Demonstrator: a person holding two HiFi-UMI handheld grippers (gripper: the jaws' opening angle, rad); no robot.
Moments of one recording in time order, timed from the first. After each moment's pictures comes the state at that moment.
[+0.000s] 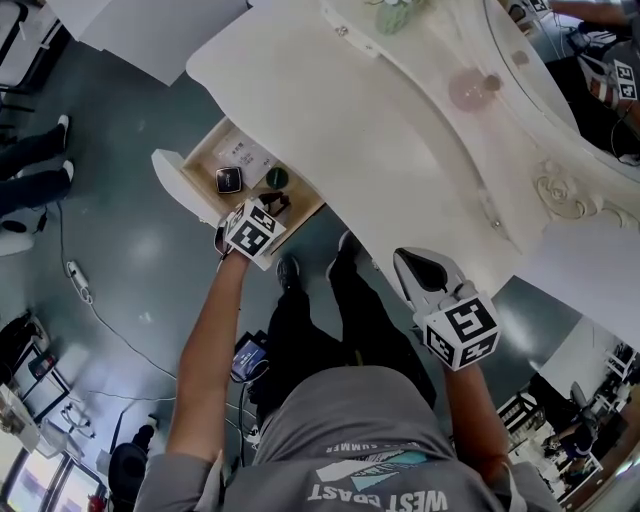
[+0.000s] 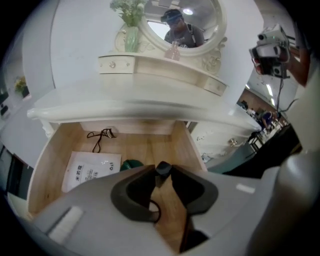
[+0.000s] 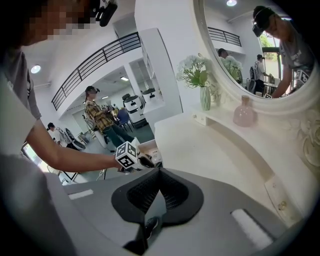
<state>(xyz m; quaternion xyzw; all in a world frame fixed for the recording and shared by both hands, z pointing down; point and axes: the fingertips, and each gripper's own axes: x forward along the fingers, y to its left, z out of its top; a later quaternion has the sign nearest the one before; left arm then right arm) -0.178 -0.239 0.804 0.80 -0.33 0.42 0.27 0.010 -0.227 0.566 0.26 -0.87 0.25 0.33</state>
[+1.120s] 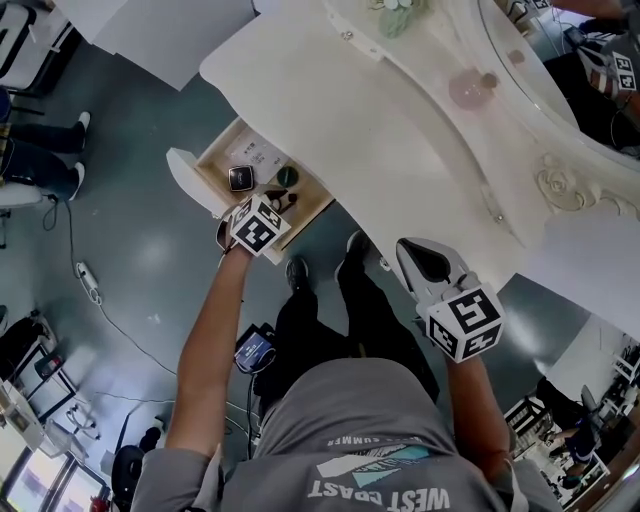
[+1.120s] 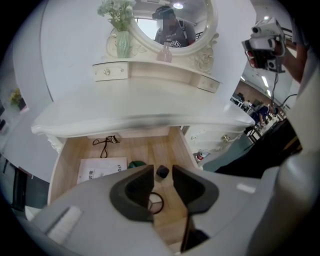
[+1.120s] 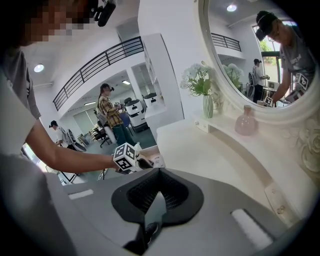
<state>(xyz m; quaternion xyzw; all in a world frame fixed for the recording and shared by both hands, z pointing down) -0.185 -0.234 0.778 0.80 -0.31 0.45 0.25 -0.001 -0.228 0.546 0.27 -0.88 0.24 0.31</state>
